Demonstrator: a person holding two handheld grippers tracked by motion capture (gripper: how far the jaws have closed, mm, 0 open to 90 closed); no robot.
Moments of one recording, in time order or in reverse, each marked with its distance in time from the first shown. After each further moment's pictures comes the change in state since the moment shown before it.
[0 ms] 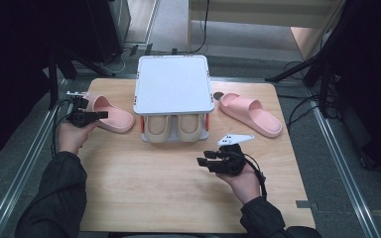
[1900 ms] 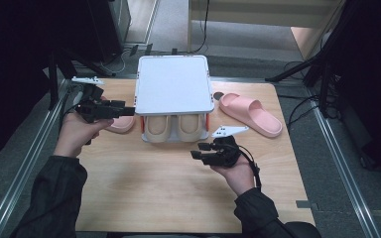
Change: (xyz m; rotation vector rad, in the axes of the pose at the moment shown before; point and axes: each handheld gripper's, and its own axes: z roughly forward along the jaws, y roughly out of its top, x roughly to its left) left arm -0.125 0.037 -0.079 -0.037 -0.287 0.202; right arm 0.001 0.024 0.010 -0.025 0.042 -0.054
